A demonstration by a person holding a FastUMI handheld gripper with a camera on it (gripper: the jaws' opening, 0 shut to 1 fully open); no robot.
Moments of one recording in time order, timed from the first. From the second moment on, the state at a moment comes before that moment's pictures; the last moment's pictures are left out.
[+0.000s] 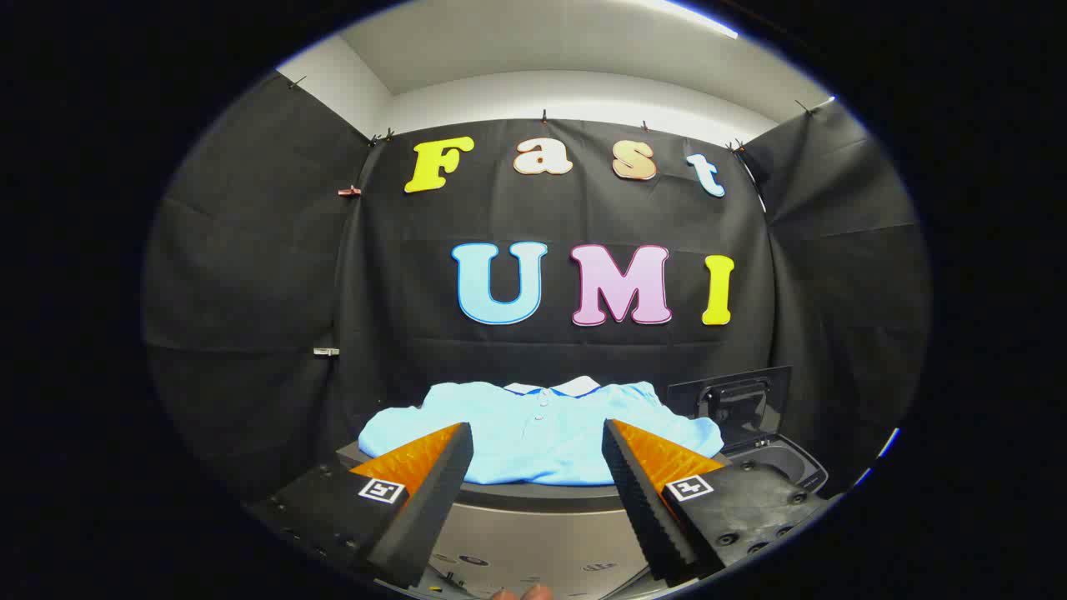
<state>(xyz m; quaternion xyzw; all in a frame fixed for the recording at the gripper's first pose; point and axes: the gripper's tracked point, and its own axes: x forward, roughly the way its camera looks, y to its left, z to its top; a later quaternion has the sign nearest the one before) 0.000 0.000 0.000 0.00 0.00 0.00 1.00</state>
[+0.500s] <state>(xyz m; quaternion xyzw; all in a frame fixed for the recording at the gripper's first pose) 0.003 0.005 -0.001 0.00 0.00 0.01 1.00</state>
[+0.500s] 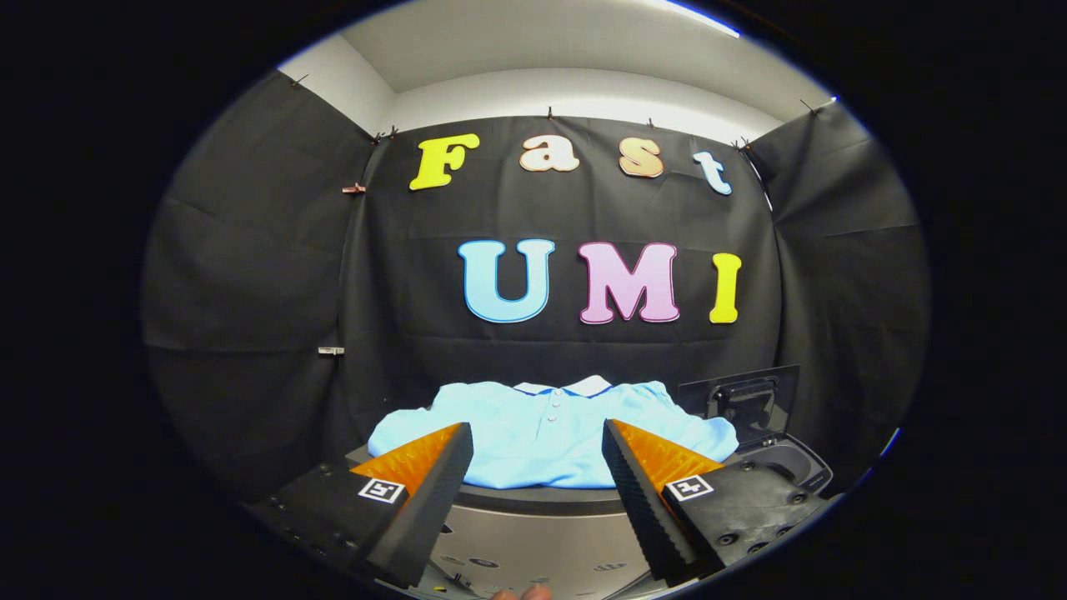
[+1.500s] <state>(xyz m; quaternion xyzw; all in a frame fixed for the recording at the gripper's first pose) 0.039 0.003 0.000 0.01 0.02 -0.01 1.00</state>
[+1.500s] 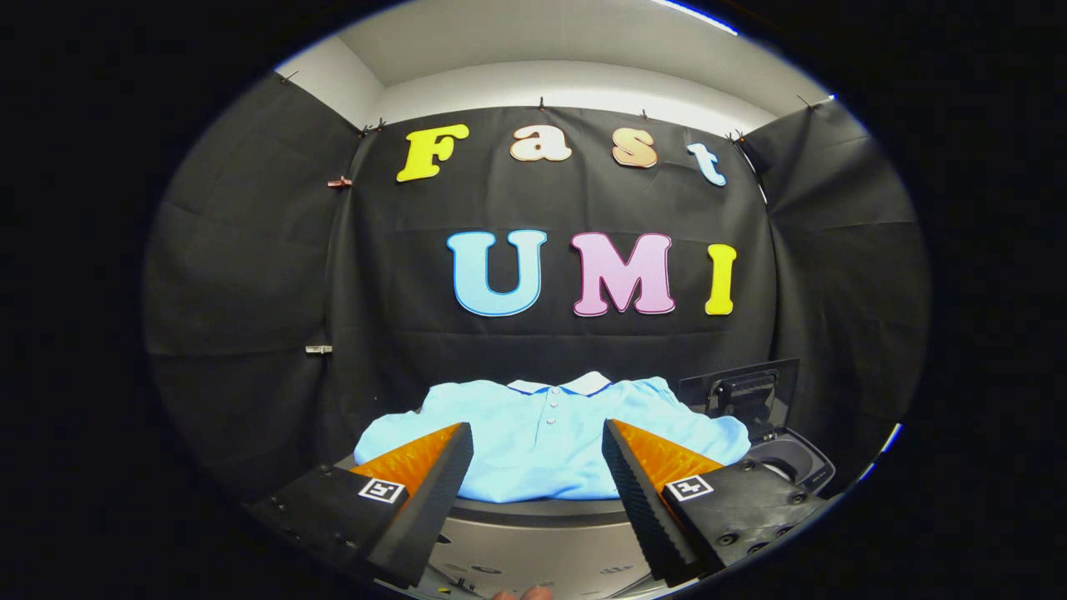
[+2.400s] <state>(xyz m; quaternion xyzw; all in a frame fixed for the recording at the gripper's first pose) 0.189 -0.003 -0.050 0.00 0.25 -0.03 0.97</state>
